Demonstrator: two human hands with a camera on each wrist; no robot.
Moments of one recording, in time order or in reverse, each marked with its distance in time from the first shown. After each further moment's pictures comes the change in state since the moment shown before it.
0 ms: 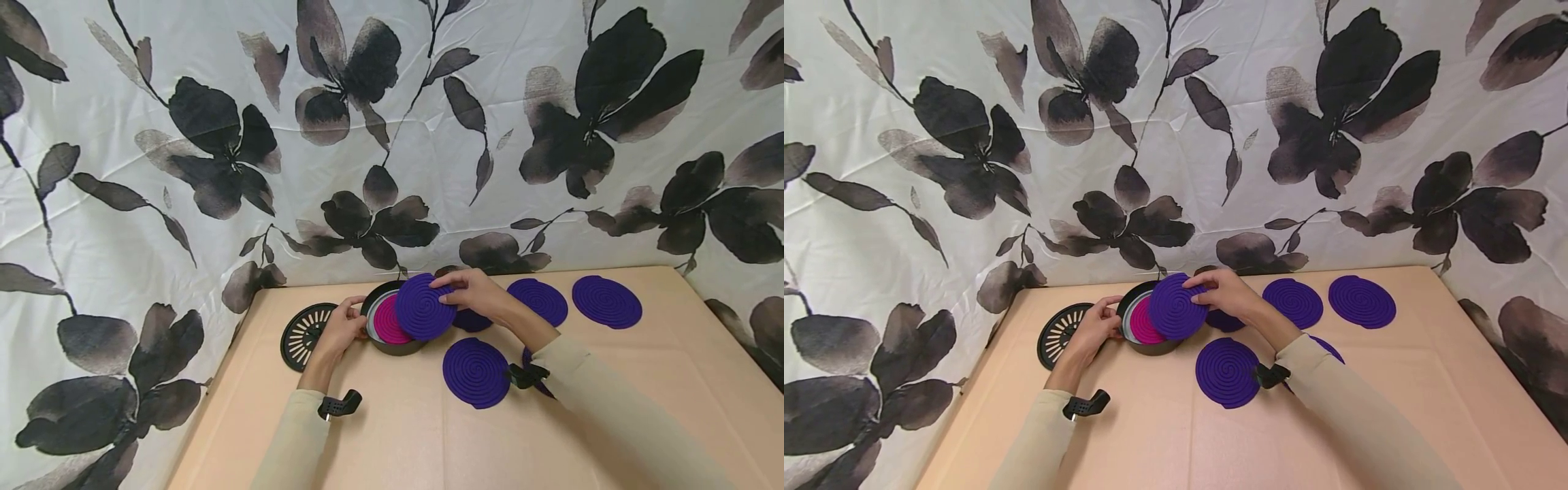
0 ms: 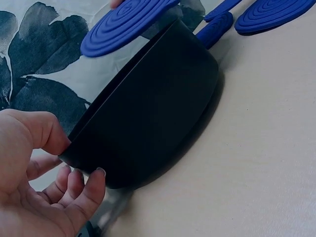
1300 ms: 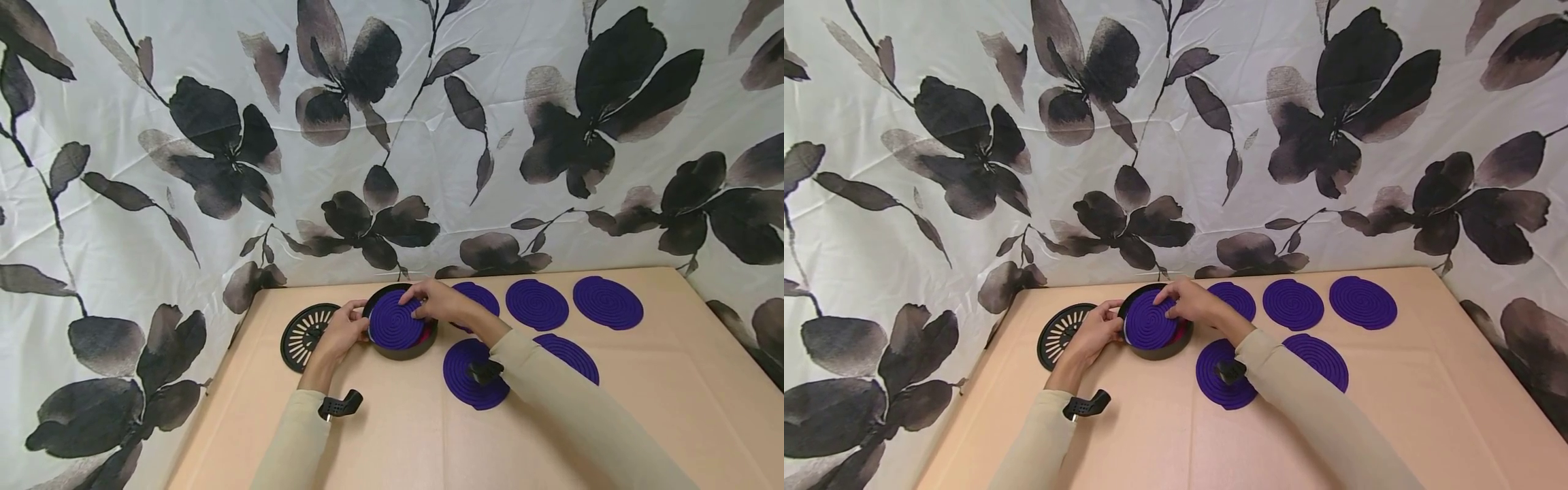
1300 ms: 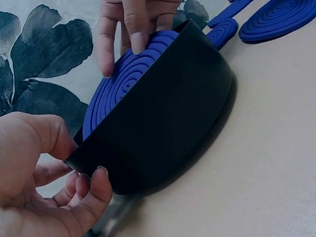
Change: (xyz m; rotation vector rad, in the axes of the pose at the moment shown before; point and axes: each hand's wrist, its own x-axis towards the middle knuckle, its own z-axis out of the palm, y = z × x) left_hand -0.003 -0.001 -0.001 -0.029 -0.062 -0.027; right_hand 0.040 -0.010 0.056 -0.240 -0.132 0.043
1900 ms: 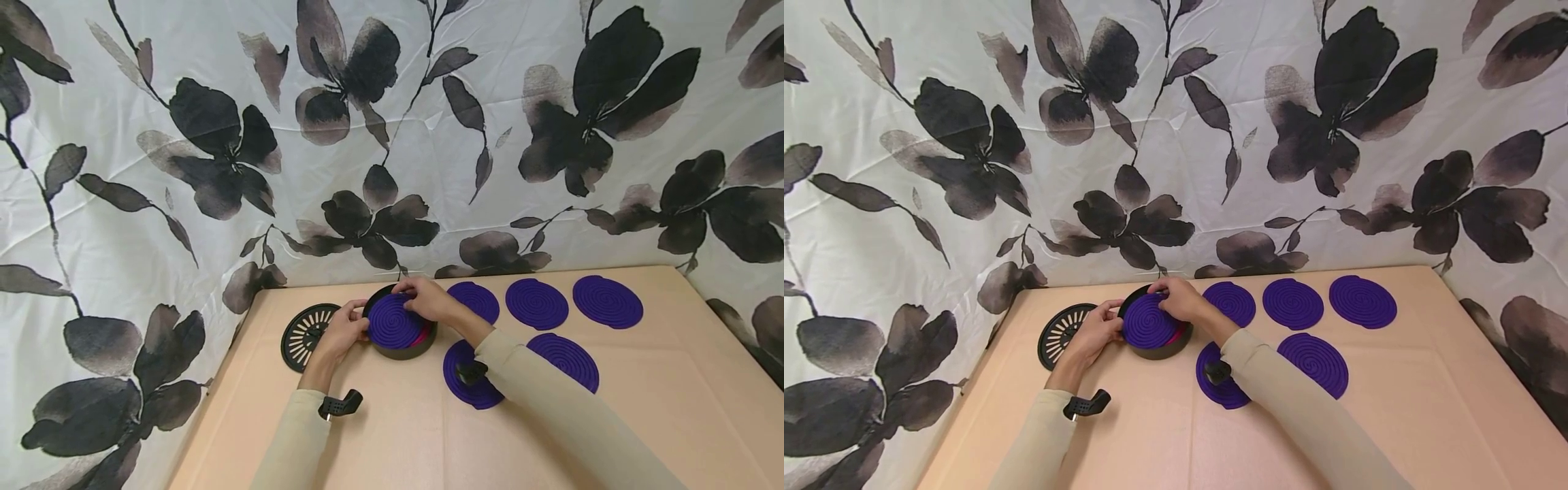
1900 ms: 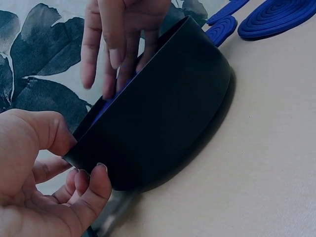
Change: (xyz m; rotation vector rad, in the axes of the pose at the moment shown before) left_hand 0.002 -0.002 -0.002 -0.020 -0.029 -0.012; right_hand 0.012 -0.009 0.017 -0.065 0.138 -0.048
